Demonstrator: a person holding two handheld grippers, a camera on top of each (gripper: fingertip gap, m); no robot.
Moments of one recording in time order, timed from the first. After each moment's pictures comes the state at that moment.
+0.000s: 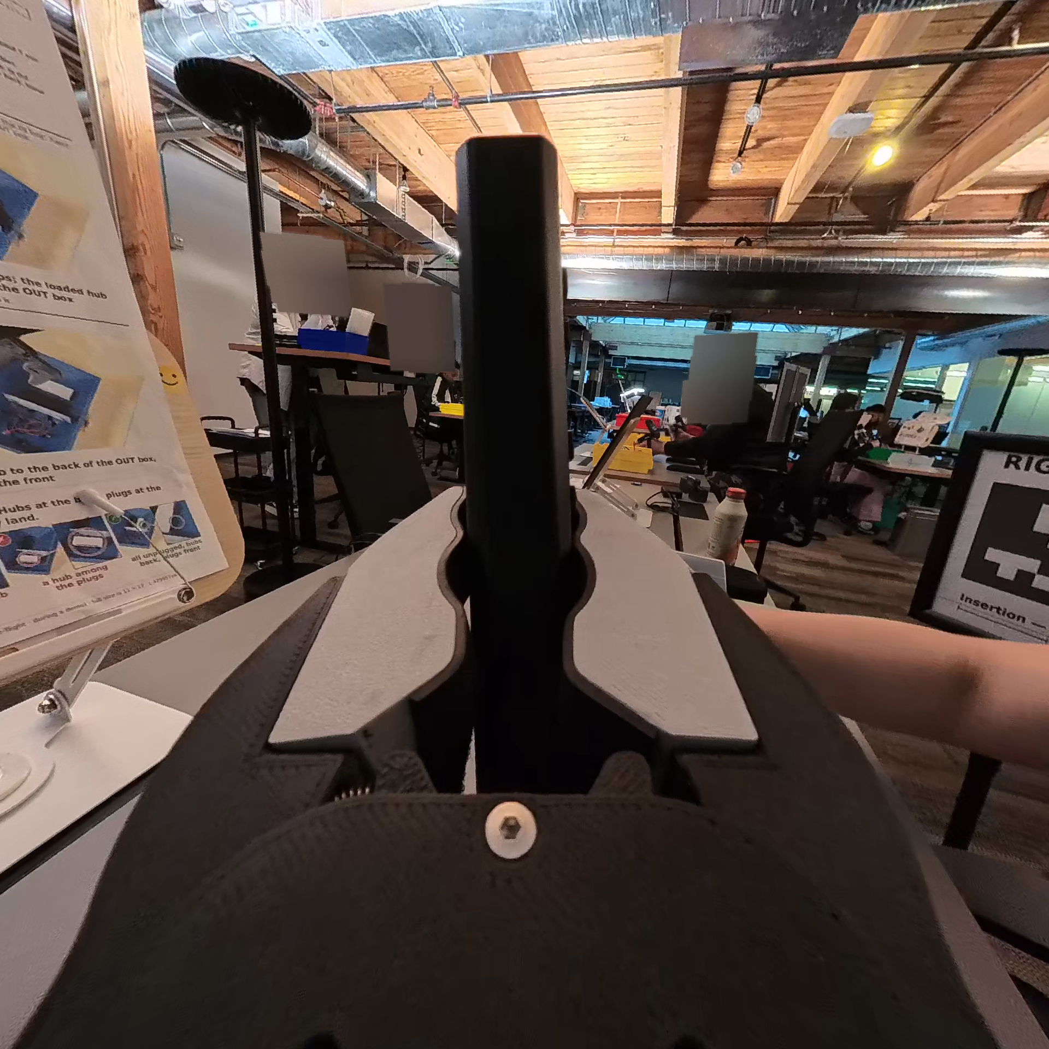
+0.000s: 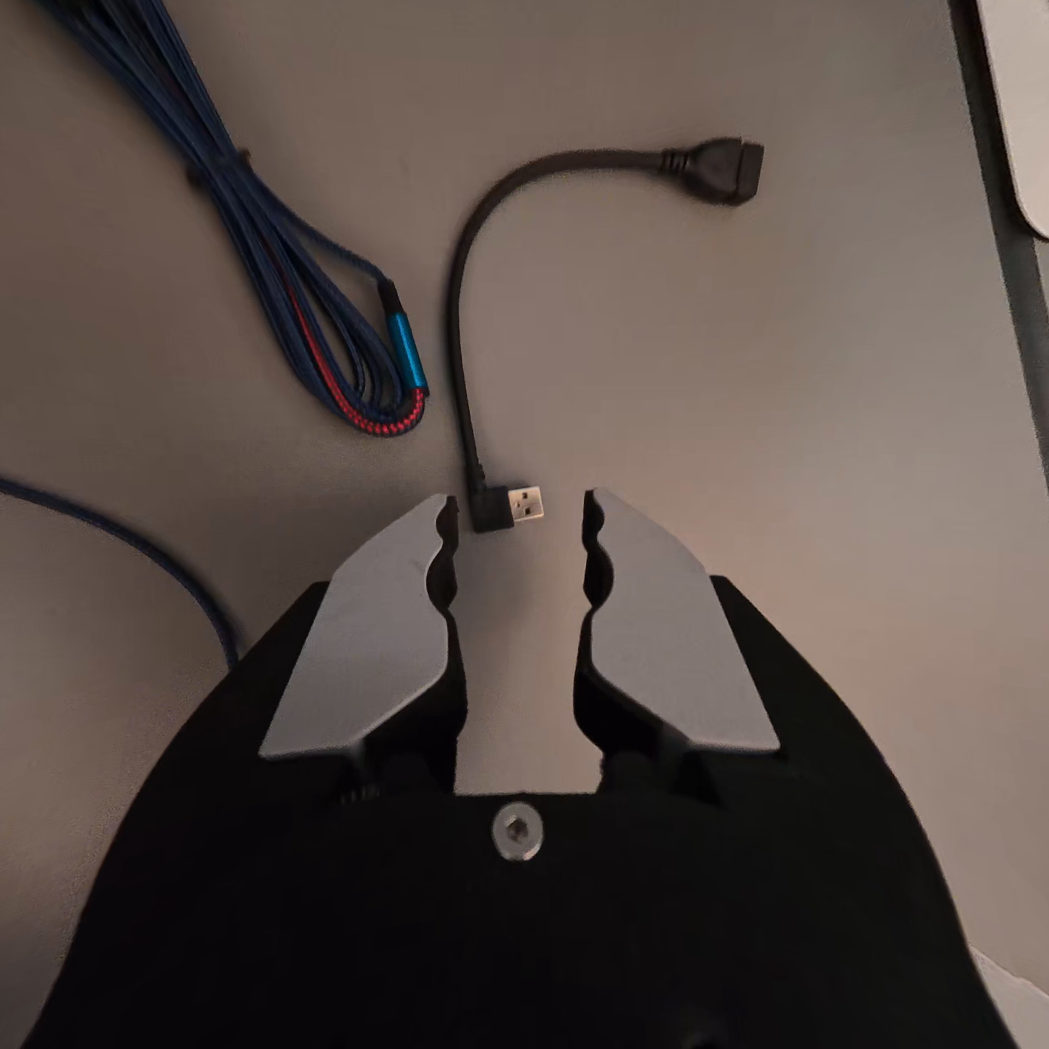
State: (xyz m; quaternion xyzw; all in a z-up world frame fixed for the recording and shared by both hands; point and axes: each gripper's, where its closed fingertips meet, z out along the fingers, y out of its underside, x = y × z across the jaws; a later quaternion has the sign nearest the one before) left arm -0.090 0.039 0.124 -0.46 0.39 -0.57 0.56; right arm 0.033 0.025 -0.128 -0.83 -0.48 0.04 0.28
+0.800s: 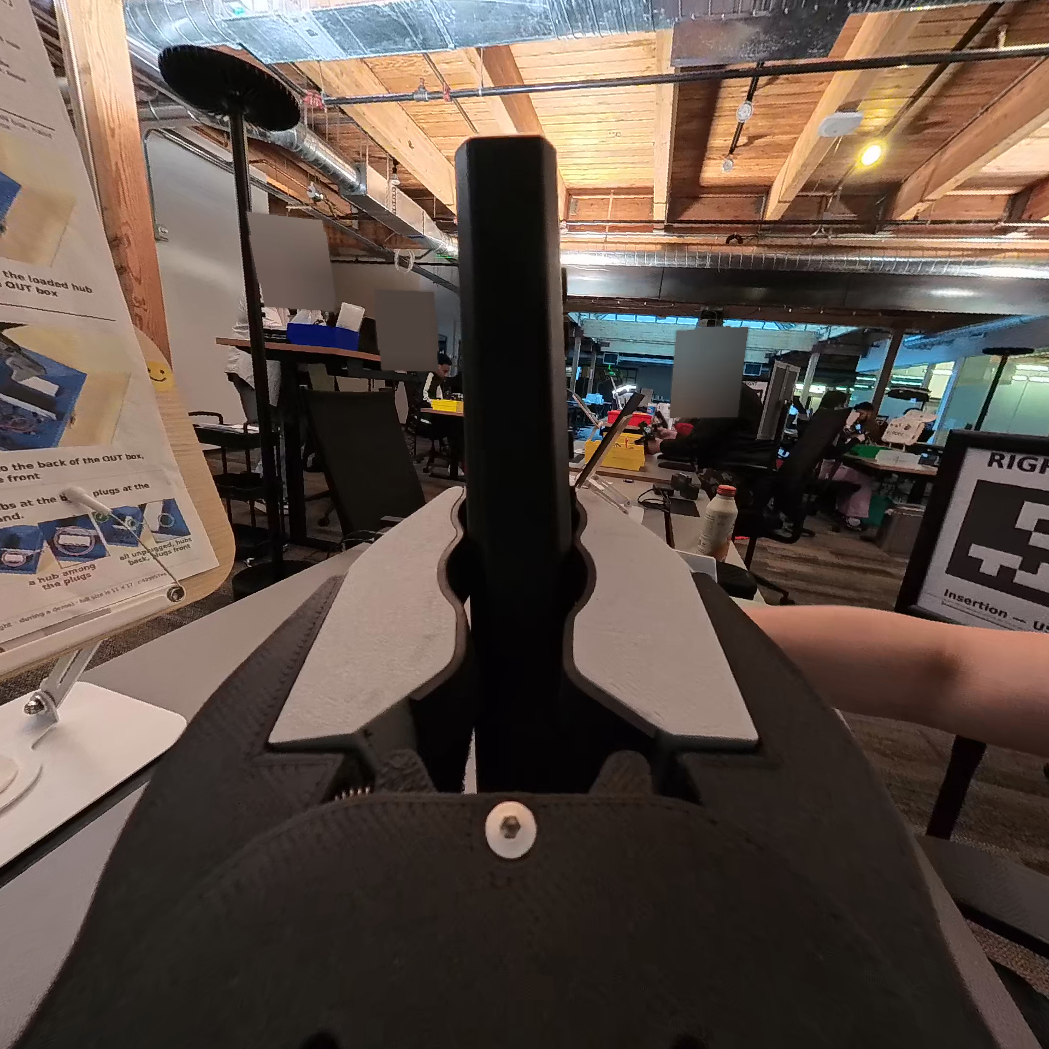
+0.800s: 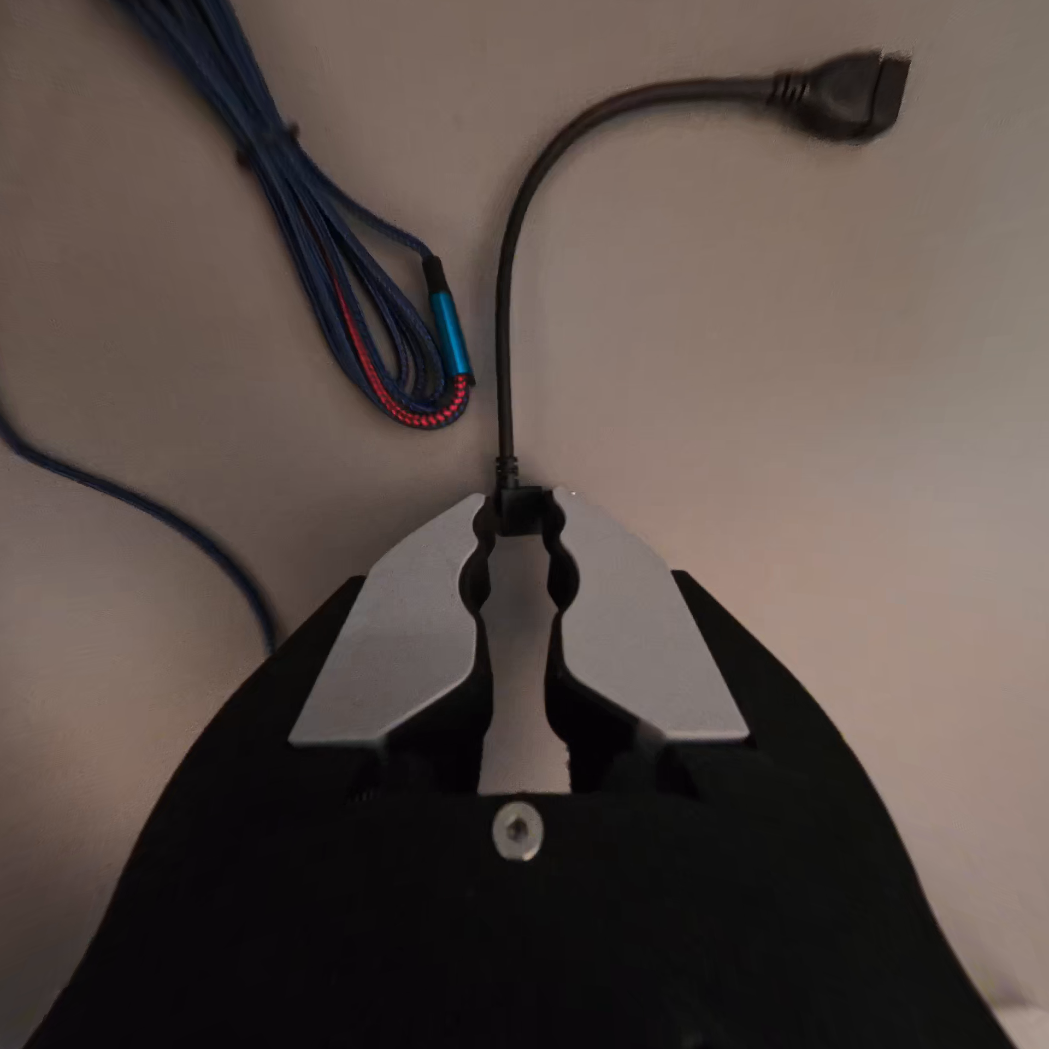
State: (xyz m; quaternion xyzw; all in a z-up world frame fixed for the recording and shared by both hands) left arm -0.091 0.038 0.124 -0.45 0.39 -0.58 0.55; right arm 0.026 0.015 -0.150 -0.84 -0.47 0.12 0.24
